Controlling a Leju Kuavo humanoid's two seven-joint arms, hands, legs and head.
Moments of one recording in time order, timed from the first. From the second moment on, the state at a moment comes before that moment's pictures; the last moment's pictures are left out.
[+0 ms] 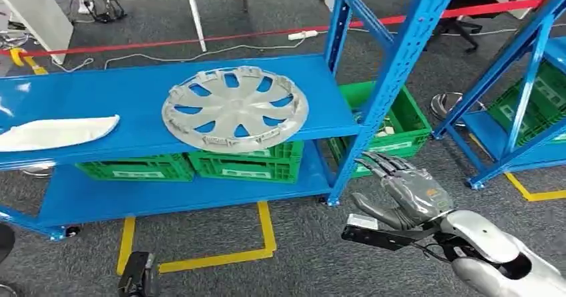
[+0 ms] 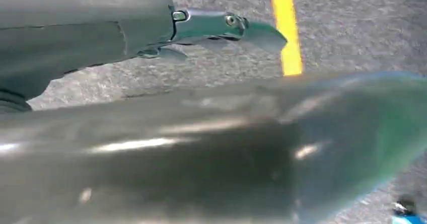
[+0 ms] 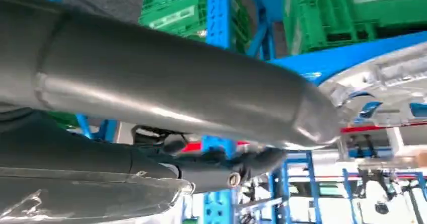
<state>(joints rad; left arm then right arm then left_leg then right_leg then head) -0.11 -0.02 -0.68 -0.43 0.61 0.35 -0.28 -0.07 -0.60 0.53 -1.83 0.72 -0.08 0.16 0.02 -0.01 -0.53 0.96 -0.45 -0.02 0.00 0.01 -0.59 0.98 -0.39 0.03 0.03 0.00</state>
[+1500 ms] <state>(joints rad) -0.16 -0.07 -0.71 -0.42 0.57 0.30 -0.21 -0.50 -0.33 0.78 -1.71 0.69 -0.08 0.05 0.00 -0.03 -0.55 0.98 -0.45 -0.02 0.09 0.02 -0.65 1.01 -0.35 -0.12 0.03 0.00</state>
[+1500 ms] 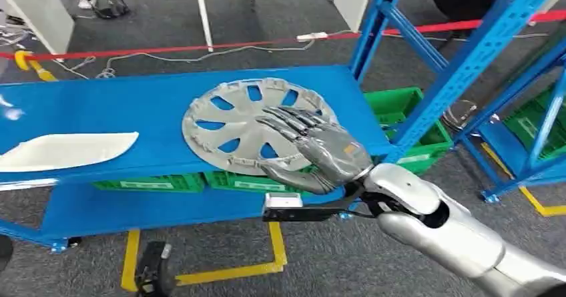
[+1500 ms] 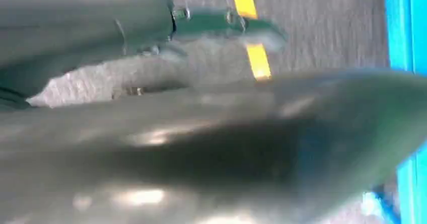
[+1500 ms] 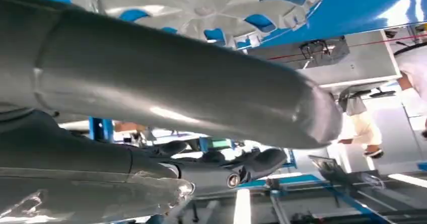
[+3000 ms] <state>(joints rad) -0.18 -0.07 -0.76 -0.44 0.60 0.26 -0.13 -0.33 -0.15 0.87 -1.43 0.75 -0.18 0.07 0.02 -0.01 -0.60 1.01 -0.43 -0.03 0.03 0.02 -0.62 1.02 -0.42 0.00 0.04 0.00</state>
